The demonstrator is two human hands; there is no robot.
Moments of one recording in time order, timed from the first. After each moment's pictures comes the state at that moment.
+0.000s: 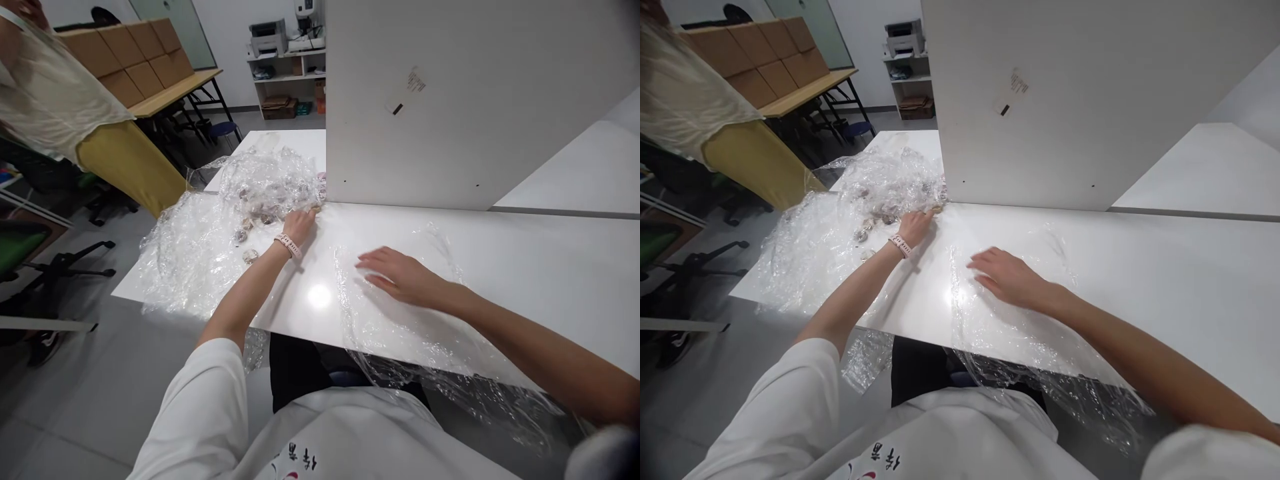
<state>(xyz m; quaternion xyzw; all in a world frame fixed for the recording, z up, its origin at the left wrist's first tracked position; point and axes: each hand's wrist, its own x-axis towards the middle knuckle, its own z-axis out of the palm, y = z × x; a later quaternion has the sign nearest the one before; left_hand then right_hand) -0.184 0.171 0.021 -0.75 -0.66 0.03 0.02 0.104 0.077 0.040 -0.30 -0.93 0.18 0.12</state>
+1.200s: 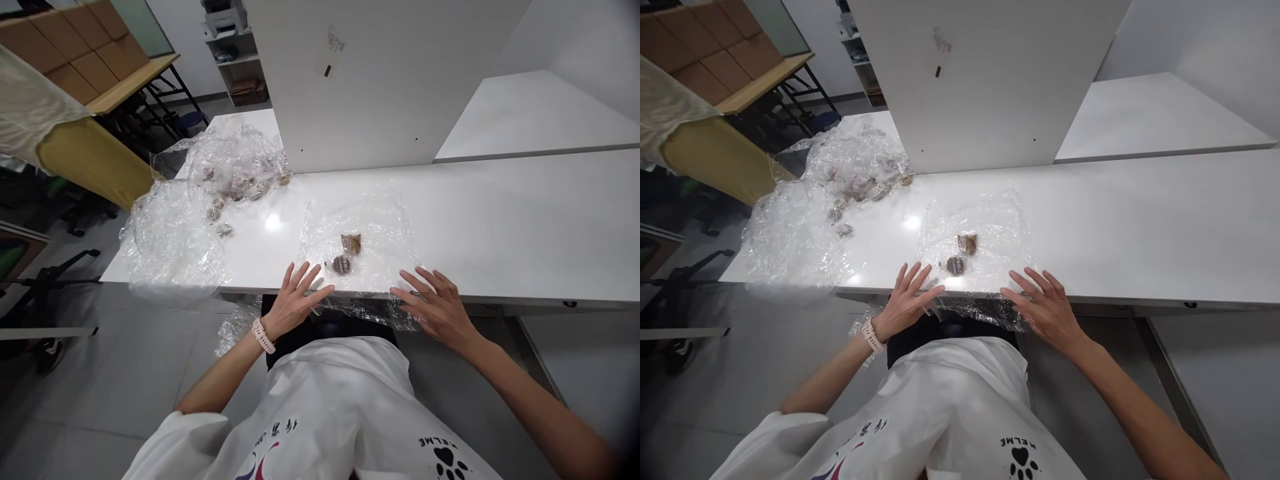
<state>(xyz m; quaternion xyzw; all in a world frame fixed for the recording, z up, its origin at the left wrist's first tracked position) -0.121 -0.105 -0.027 -0.90 -0.38 -0.22 -0.02 0.253 -0.119 -0.035 -0.46 -0.86 0.04 0.21</state>
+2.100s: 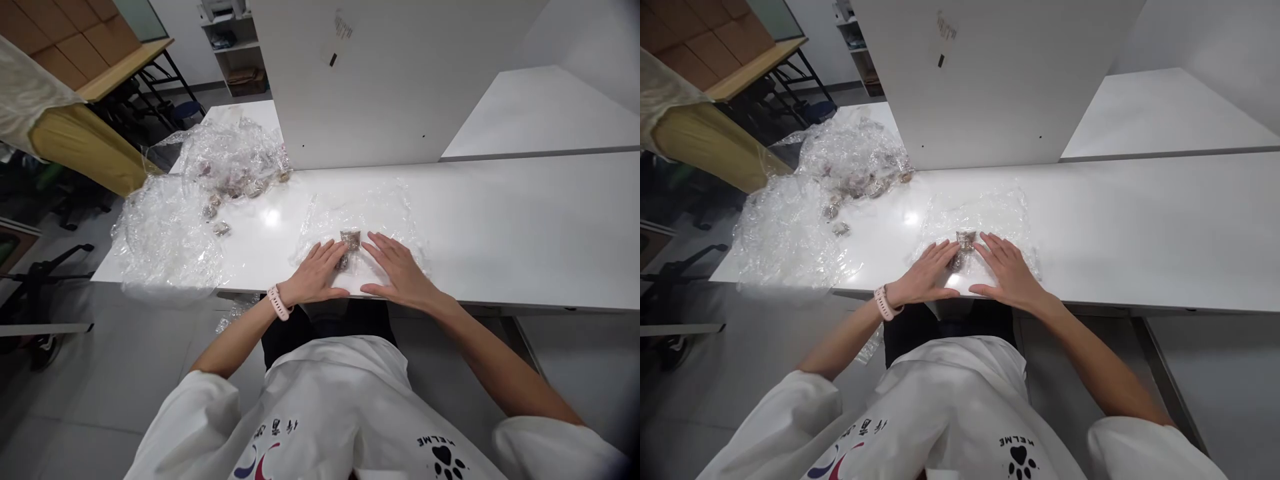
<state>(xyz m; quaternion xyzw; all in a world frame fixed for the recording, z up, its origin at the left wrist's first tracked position) -0.078 -0.034 0.008 -0.91 -0.36 -0.15 -0.15 0.188 -0.041 0.000 -0.42 -0.88 0.10 0.18</state>
